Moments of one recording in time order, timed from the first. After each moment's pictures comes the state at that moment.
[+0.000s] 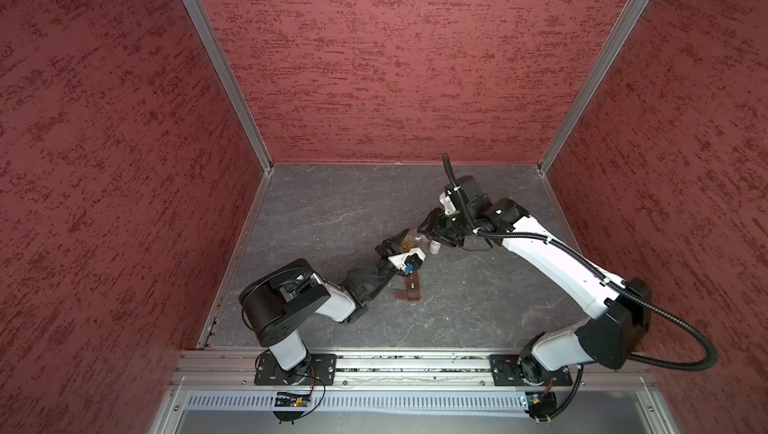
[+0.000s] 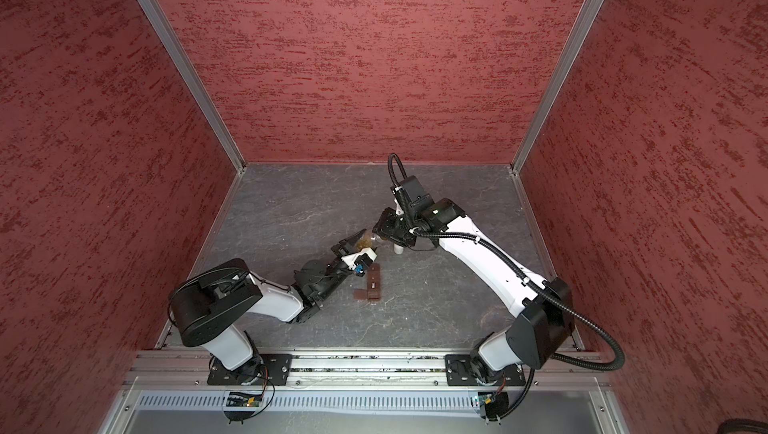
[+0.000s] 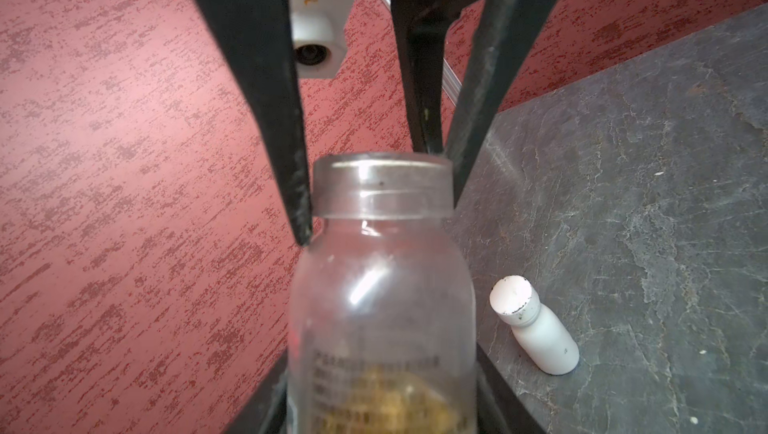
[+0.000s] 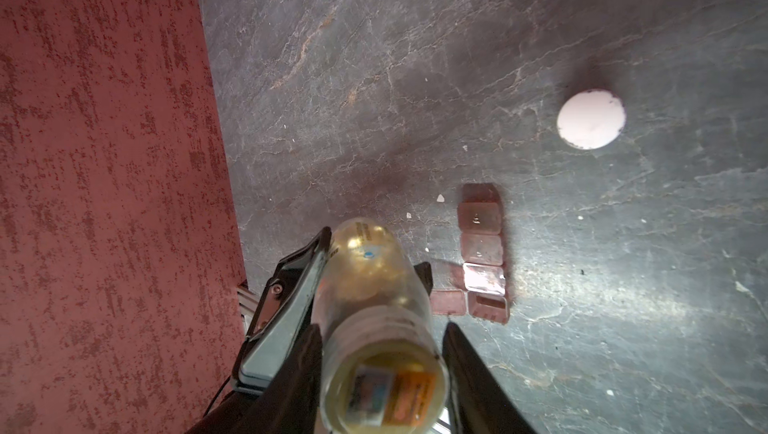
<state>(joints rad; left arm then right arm) -0.88 1.67 0.41 1.37 -0.19 0.71 0.62 1.48 1.40 -0.82 -0.30 0.94</state>
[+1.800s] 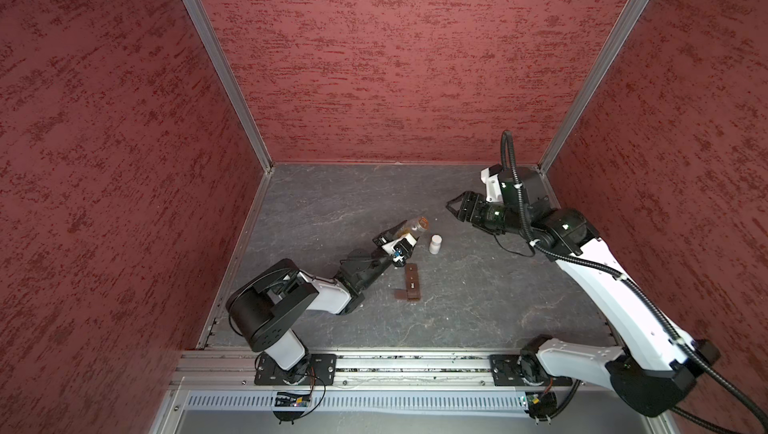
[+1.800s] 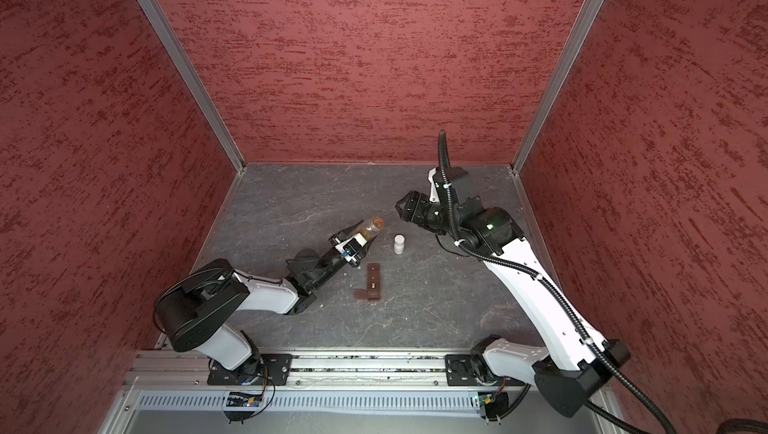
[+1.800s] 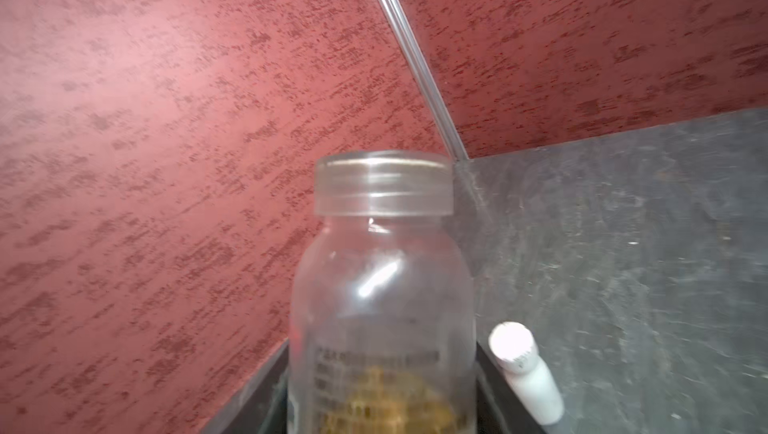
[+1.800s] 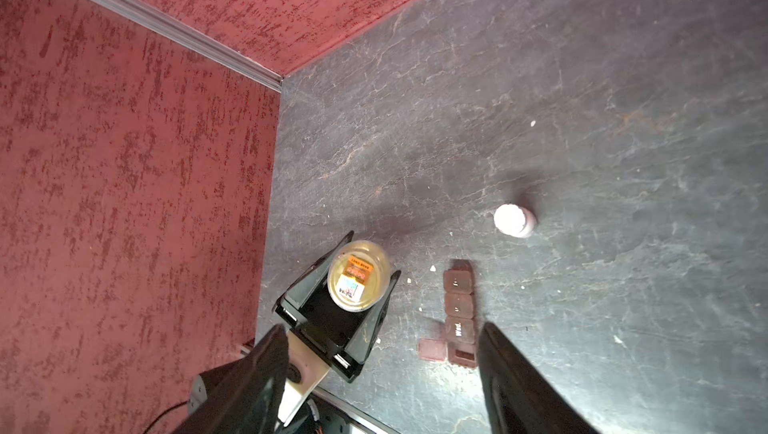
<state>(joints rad) -0.78 1.63 0.47 1.31 -0.05 0.54 0.52 1.22 1.42 -0.84 -0.16 0.86</state>
